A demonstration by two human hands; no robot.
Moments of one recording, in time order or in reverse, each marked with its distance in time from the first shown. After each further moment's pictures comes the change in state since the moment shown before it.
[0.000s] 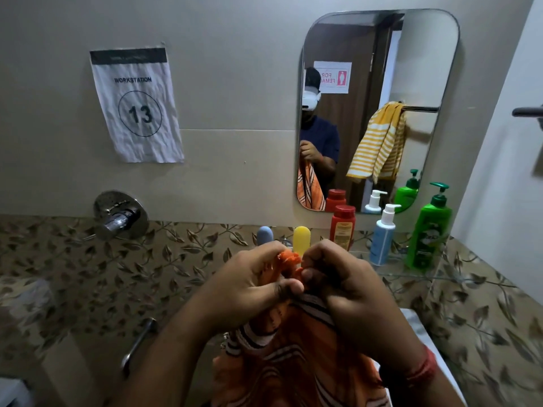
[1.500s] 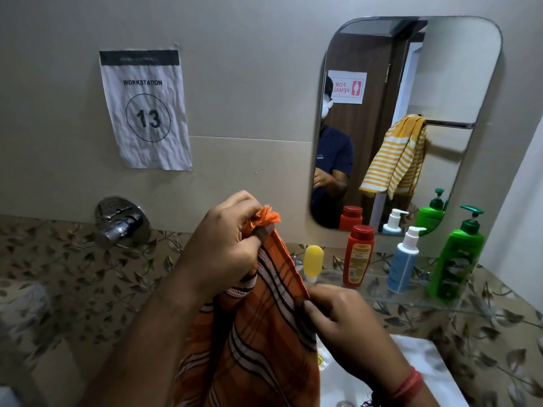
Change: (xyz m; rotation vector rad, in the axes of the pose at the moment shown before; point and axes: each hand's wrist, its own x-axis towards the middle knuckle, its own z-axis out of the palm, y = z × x) left_hand 0.055 -0.020 -0.062 0.436 0.431 0.084; right_hand 0.036 0.070 0.037 -0.278 -0.183 0.117
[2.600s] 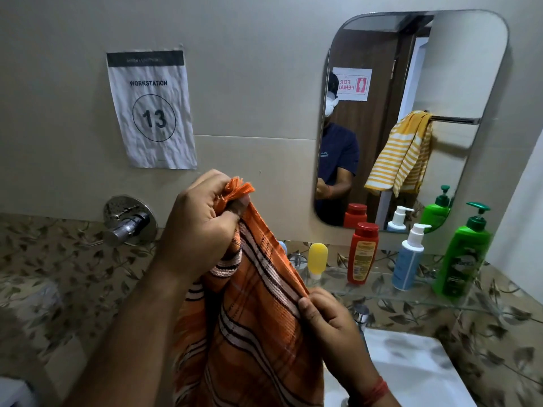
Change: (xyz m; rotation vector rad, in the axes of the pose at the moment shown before) left_hand 0.004 -0.012 -0.021 -0.093 0.208 -0.069; right_hand -0.004 0.020 0.053 0.575 0.210 0.077
